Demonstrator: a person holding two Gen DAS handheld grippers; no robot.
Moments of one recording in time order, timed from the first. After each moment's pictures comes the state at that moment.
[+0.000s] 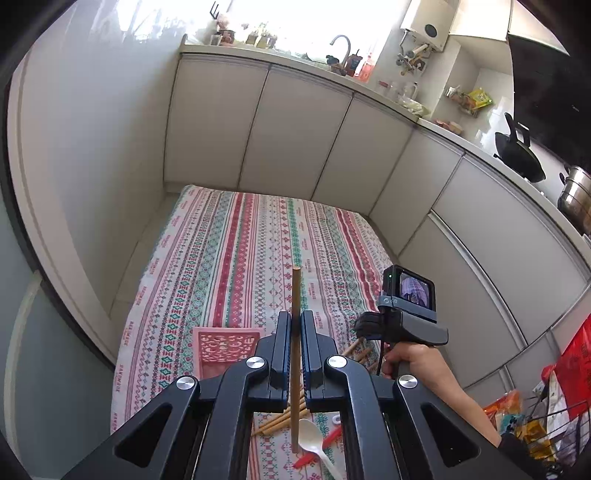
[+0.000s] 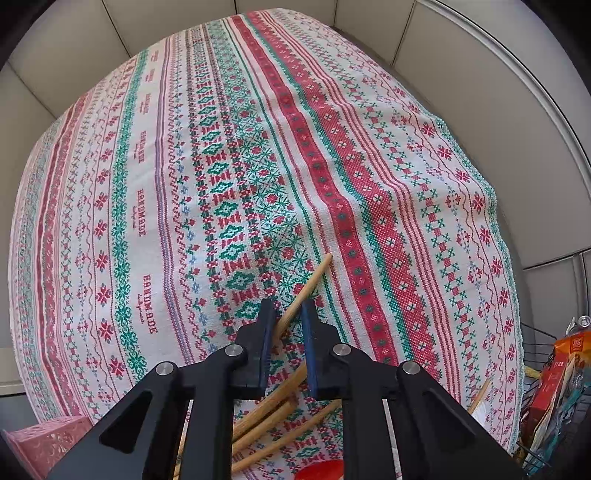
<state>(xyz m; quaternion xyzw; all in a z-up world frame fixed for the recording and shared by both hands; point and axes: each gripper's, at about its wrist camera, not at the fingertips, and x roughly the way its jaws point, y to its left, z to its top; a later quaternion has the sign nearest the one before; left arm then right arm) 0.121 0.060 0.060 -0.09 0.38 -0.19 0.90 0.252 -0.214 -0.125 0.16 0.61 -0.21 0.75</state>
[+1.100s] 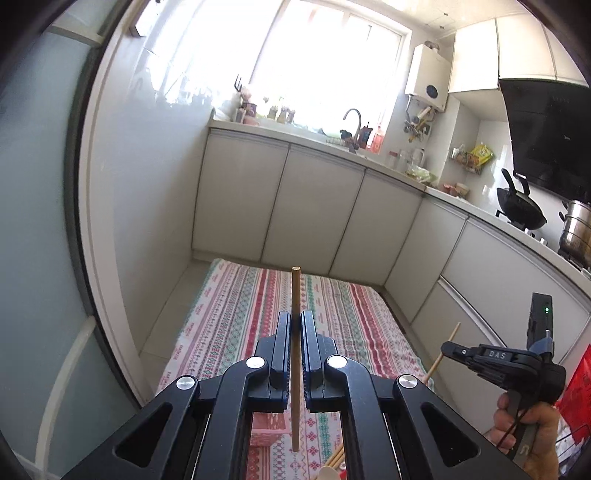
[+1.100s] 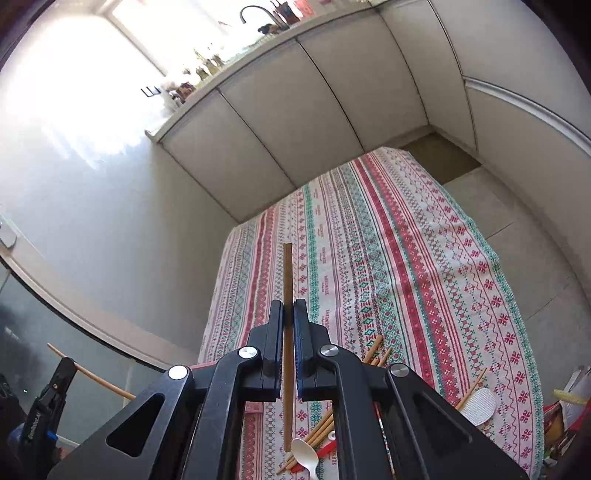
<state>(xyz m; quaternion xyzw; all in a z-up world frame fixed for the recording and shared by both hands) 0.064 0.092 0.124 -0.11 0.23 -0.13 0.96 0.108 -0.230 0.080 0.29 0.37 0.03 0.89</state>
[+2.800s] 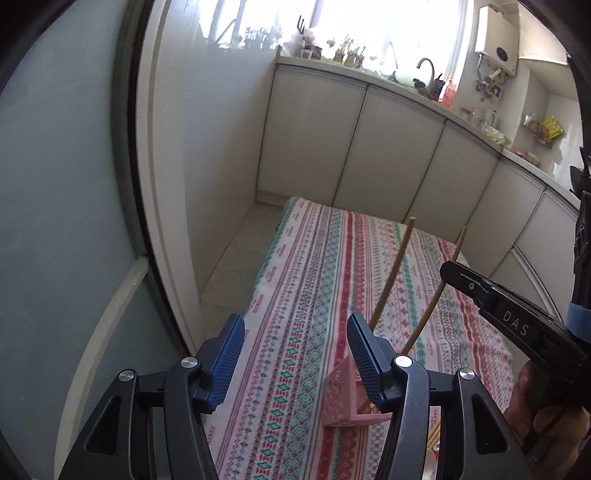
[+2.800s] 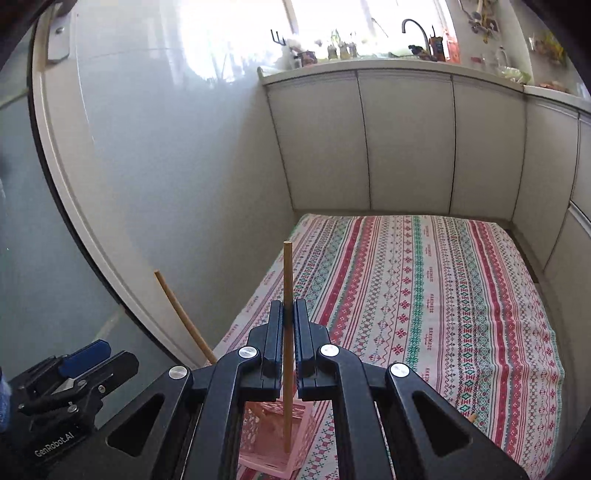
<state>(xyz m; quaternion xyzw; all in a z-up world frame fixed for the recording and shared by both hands) 0.131 0.160 0.031 -0.09 0.37 -0.02 0.93 0.196 -0.013 0.048 0.06 0.34 0.14 0.93</state>
